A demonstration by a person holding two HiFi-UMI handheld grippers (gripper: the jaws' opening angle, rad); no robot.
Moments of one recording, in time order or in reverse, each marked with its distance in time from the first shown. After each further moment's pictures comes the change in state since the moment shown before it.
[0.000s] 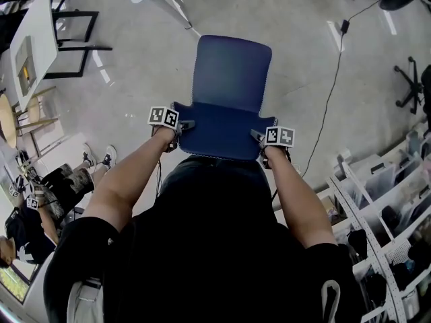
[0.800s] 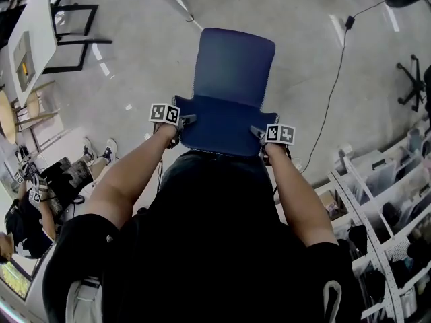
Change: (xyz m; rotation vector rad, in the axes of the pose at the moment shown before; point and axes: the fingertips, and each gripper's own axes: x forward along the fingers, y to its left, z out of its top) left arm -0.004 0.011 -0.004 0.008 -0.042 0.029; right arm 0.009 0.002 -0.015 0.000 0.005 -0.024
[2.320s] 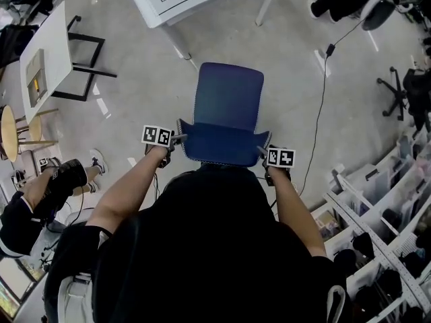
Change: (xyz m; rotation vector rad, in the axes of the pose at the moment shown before) left arm -0.088 -0.018 0.007 0.213 -0.155 0.002; right arm -0.087 0.019 -0.002 -0.190 -0.214 -0.113
